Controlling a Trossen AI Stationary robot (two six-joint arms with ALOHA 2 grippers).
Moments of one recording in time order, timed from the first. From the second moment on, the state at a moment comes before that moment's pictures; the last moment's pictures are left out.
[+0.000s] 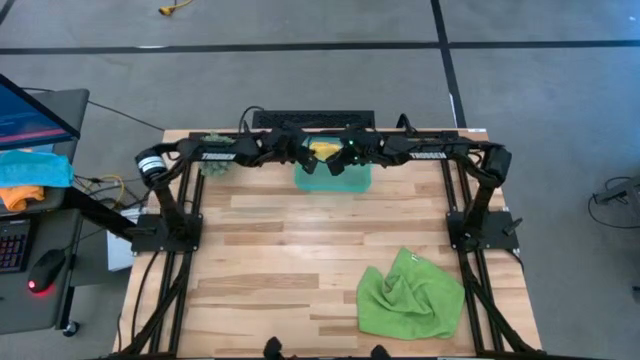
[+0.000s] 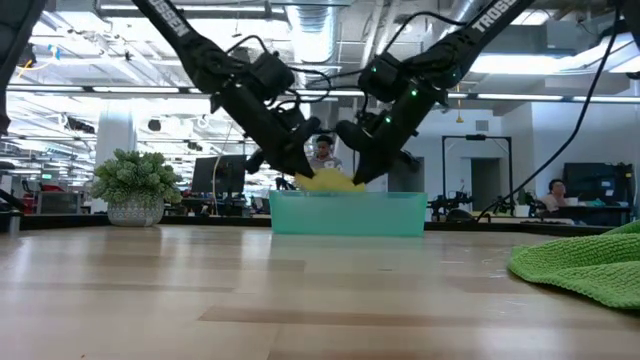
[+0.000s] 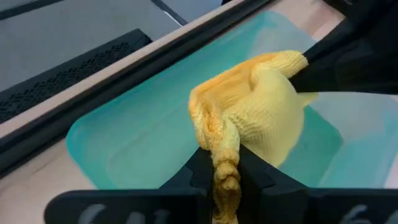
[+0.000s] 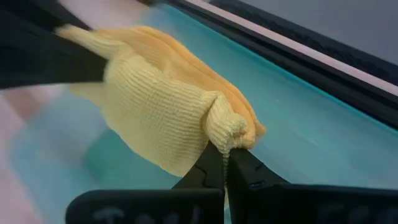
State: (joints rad) left arm 0.54 1.78 1.06 0.07 -0.01 -0.29; right arm -0.46 1.81 1.14 -0.16 0.13 0.38
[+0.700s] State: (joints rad) left arm 0.56 1.93 1.17 0.01 0.00 -0.28; right arm -0.52 1.91 1.14 -0.23 0.10 0.35
